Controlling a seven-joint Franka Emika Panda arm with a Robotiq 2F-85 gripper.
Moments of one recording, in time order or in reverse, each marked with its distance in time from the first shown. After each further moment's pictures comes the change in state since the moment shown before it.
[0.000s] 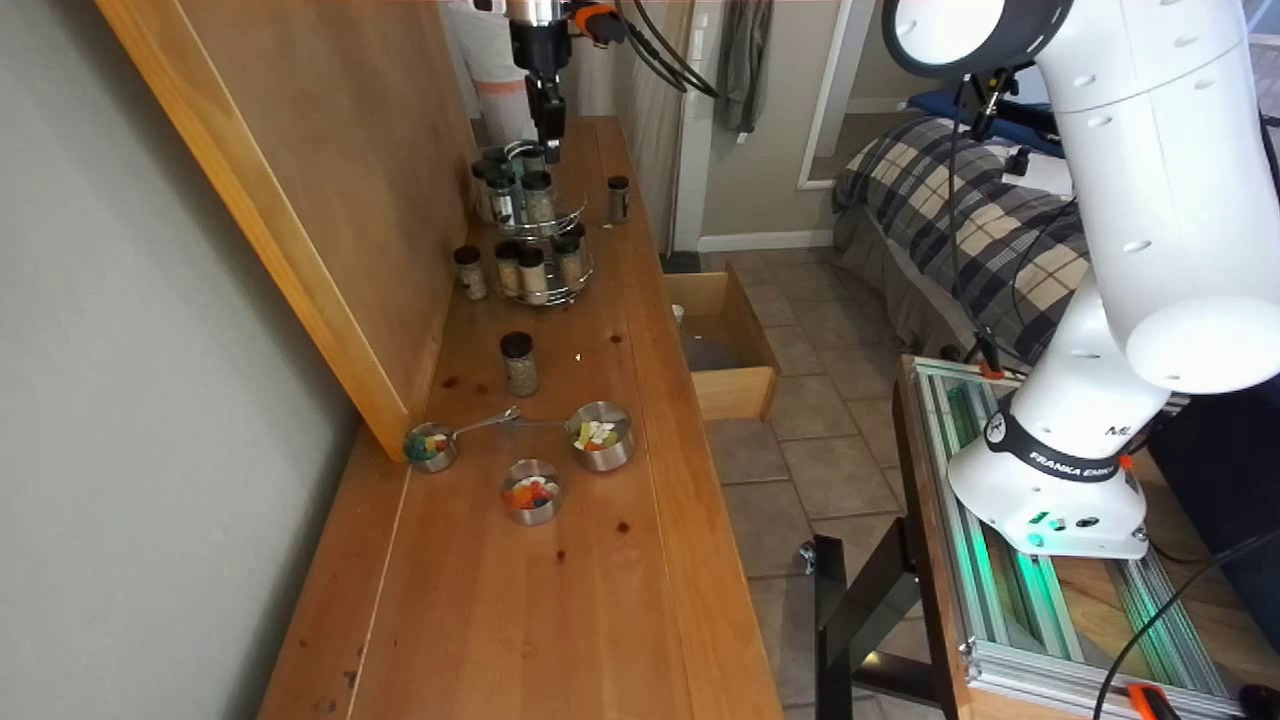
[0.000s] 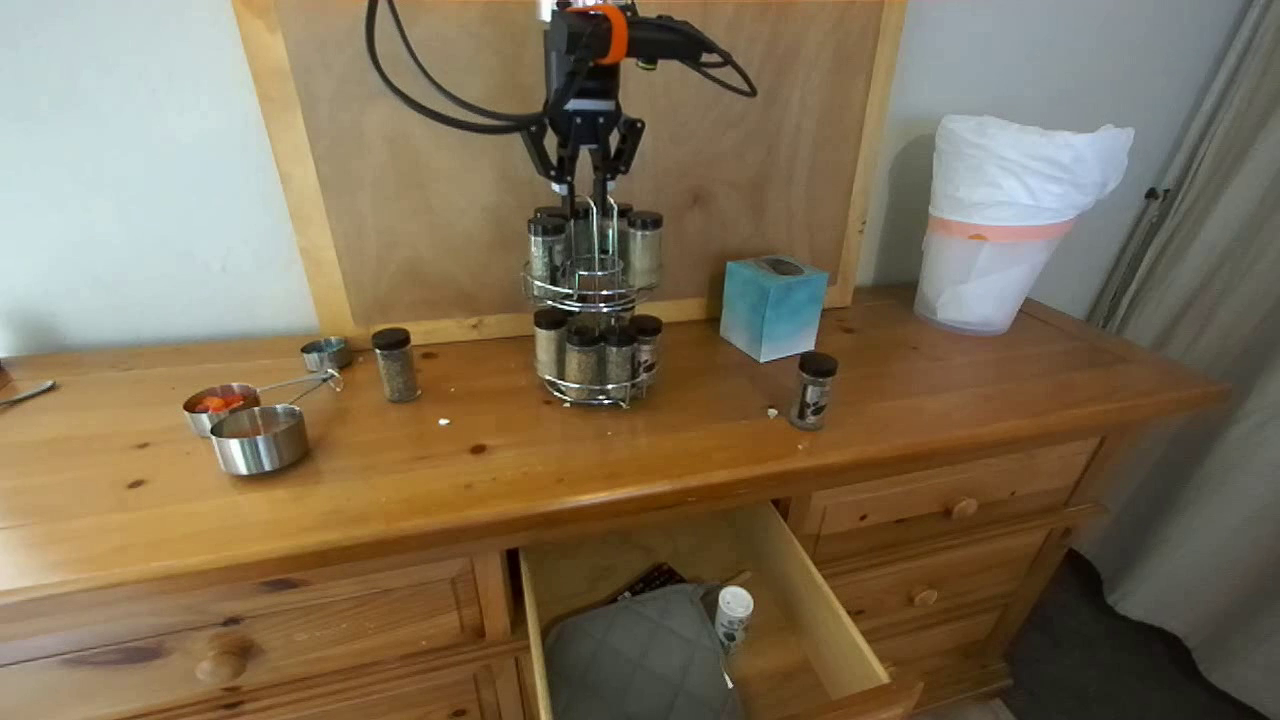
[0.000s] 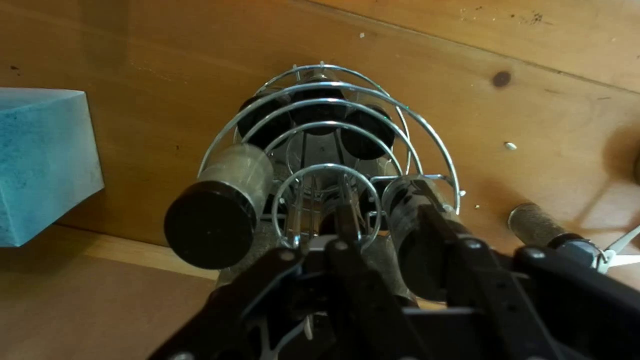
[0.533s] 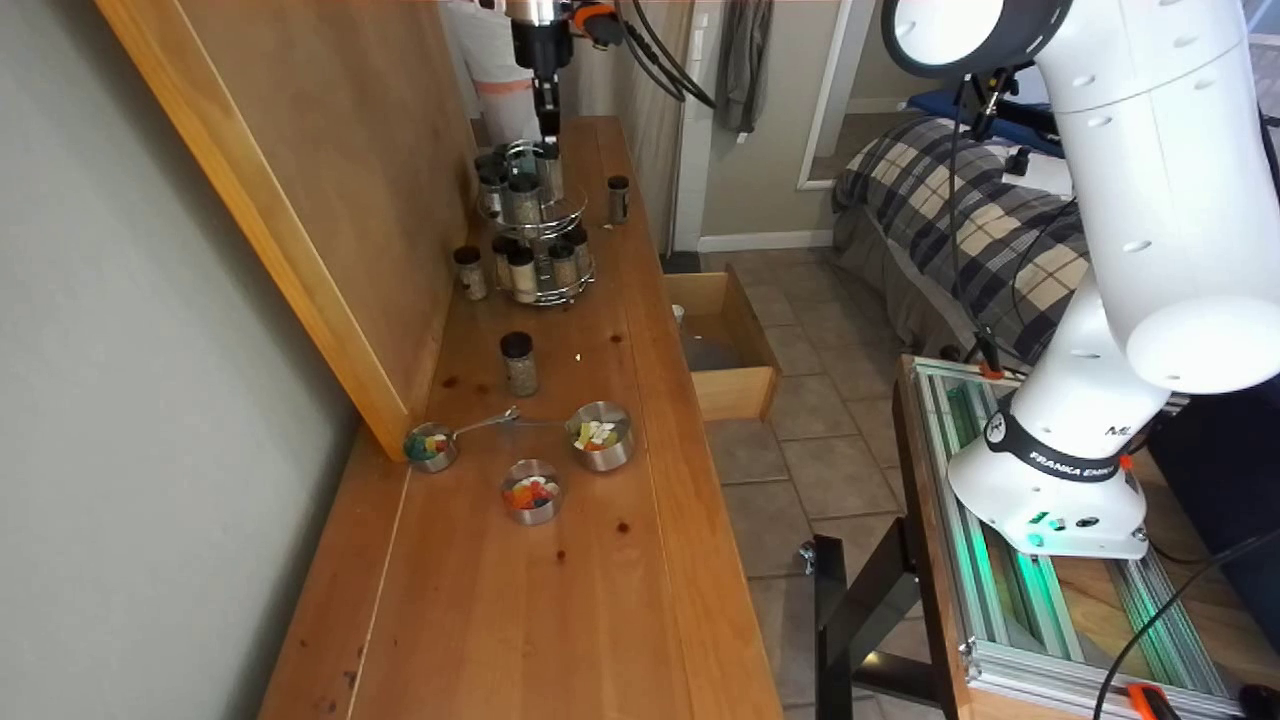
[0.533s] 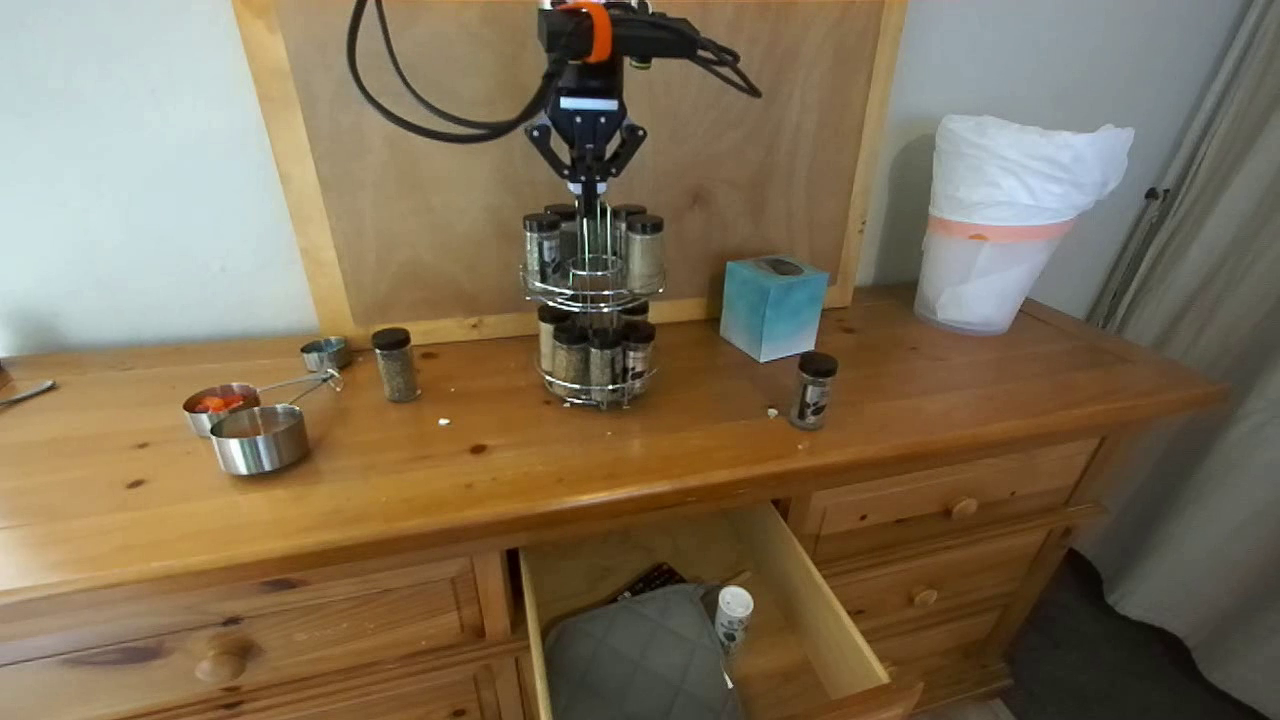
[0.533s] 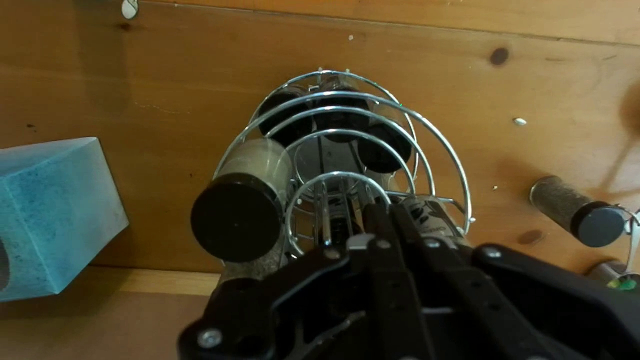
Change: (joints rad) arm 0.001 0.000 -0.008 0.001 0.001 0.000 0.159
